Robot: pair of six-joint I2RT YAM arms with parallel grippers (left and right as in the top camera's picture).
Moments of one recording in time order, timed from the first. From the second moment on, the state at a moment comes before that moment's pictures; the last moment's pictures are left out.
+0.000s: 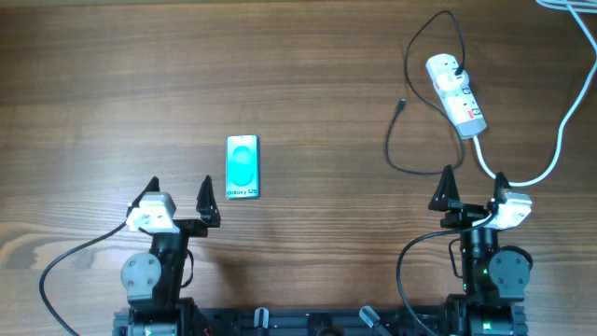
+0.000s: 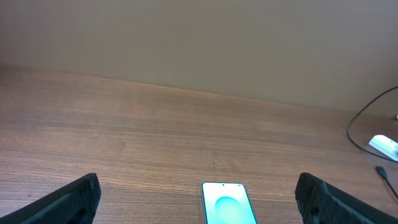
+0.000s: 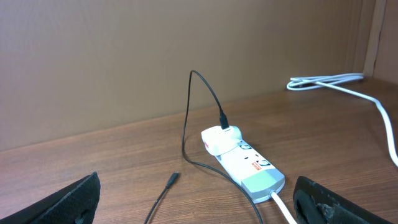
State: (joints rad) left arm 0.07 0.01 0.01 -0.06 0.12 -0.18; right arm -0.04 0.02 0.01 0.01 0.03 0.20
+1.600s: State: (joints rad) left arm -0.22 1.29 1.36 -1.03 0.06 -0.20; right arm -0.04 0.02 0.01 0.01 0.03 0.20
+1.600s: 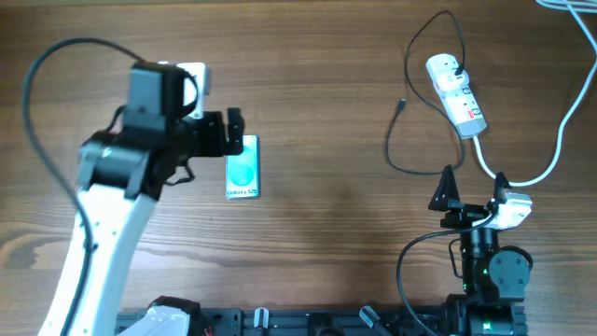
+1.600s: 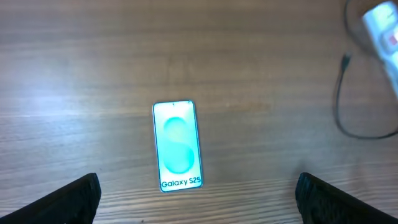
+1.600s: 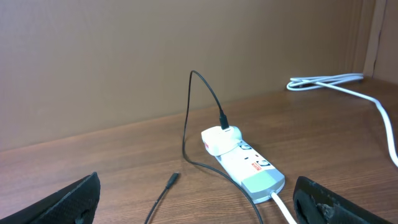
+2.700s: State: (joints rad) left arm -0.23 1.92 1.28 -0.94 0.05 -0.28; right arm -0.04 0.02 0.01 0.01 0.03 0.20
